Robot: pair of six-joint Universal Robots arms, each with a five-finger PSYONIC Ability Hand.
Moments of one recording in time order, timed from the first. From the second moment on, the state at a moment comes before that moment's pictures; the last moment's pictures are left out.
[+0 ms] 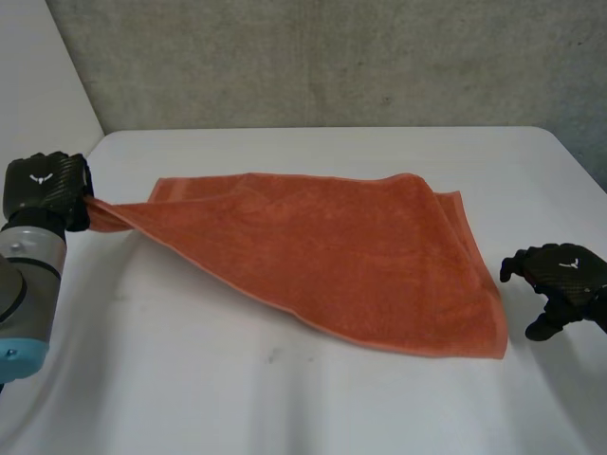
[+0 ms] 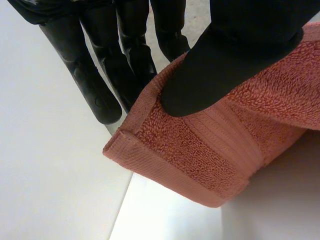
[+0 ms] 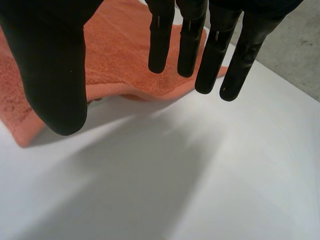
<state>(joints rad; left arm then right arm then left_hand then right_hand) 4.62 -1.81 -1.85 3.72 -1.59 3.39 1.32 -1.37 1.96 -0.02 0.93 2.47 1.20 1.22 1.22 1.22 1.04 0.45 0.52 0.52 0.52 0.35</state>
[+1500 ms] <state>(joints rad) 4.52 -1.70 -1.89 3.53 -1.59 3.40 1.47 -1.42 1.94 -0.11 1.00 2.55 1.20 1.22 1.22 1.22 1.04 0.96 1.18 1.17 1.19 0.89</state>
